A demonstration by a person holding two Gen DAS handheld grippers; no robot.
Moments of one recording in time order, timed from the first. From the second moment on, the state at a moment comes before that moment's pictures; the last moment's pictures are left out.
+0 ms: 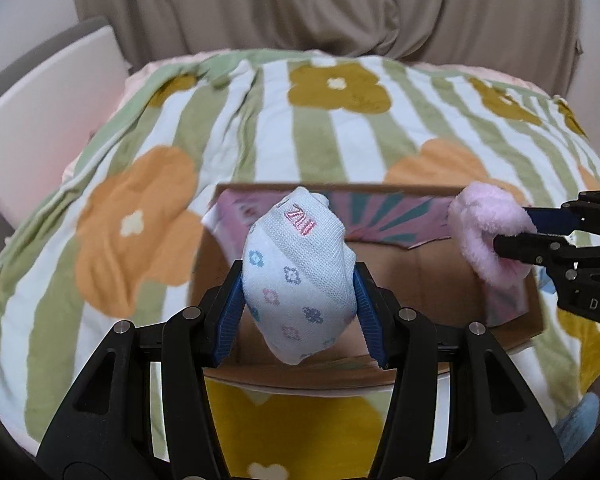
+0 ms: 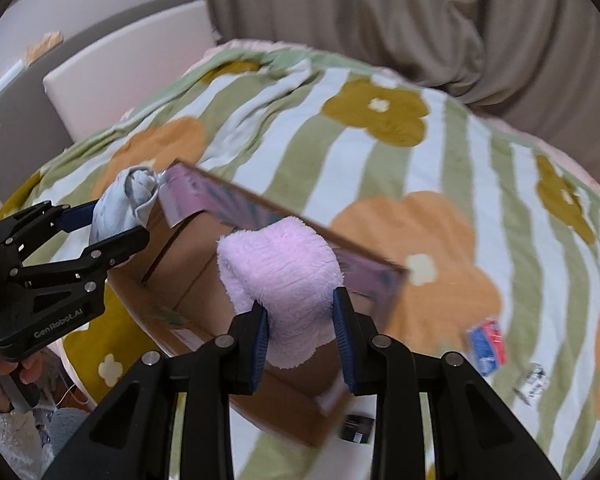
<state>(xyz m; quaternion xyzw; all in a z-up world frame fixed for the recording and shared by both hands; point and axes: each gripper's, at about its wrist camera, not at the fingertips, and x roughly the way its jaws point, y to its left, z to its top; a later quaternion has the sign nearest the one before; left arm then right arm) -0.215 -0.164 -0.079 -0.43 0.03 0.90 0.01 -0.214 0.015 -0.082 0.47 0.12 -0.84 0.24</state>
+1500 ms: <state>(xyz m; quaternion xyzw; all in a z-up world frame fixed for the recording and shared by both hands) -0.205 -0.145 -0.097 -0.45 0.05 0.89 0.04 -0.232 0.029 -0.117 0.54 0.07 -0.81 0.23</state>
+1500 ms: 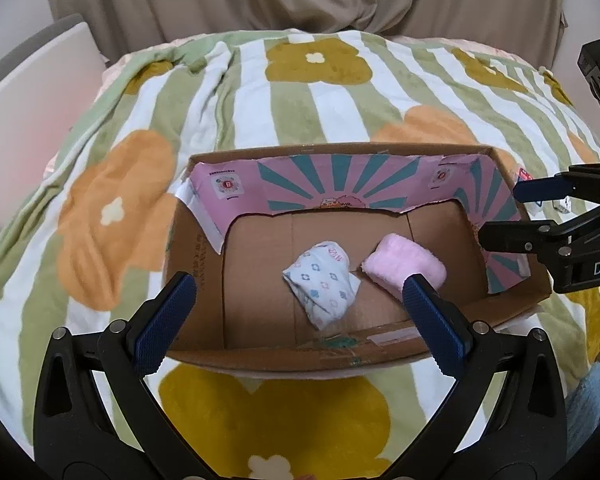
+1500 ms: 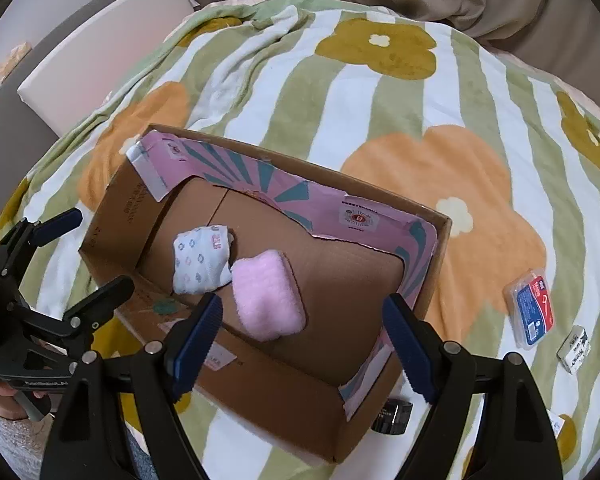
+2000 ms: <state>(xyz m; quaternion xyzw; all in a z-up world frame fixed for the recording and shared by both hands) -0.164 -0.125 -0.038 -0.41 0.02 0.91 0.06 -0.195 0.042 -0.058 0.49 0.05 -0.84 0.24</state>
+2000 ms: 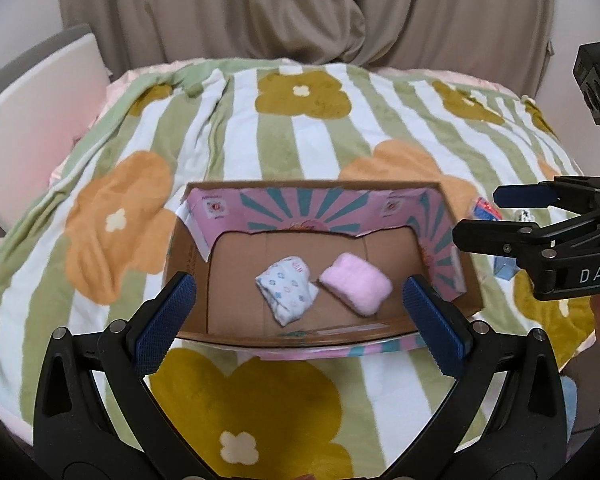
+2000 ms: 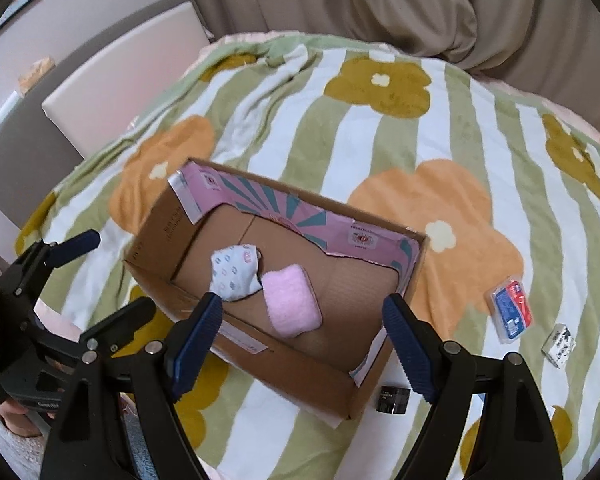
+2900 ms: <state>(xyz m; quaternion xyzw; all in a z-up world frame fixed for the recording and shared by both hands) -0.075 0.016 0.004 -0.37 -0.01 0.92 0.10 -0.127 0.183 0.008 0.41 0.03 -0.89 0.18</state>
